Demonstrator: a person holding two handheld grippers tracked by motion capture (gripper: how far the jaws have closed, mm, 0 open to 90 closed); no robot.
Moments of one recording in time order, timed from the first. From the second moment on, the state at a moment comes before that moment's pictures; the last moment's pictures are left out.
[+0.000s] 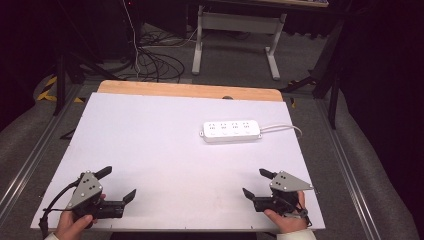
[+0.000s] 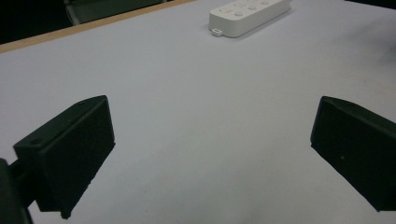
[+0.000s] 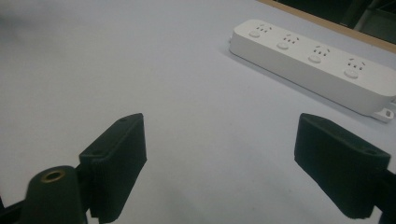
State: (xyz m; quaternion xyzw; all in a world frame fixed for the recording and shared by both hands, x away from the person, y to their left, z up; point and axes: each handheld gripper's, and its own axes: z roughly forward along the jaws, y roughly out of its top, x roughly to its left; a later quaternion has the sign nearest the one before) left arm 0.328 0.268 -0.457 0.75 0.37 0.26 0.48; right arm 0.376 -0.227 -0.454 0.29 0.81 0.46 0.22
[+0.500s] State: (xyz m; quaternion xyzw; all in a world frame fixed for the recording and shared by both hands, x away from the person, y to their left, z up) left arm 0.322 0.268 -0.454 0.75 0.35 0.29 0.49; right arm 0.374 -0.225 -0.452 0.28 0.81 0.46 0.22
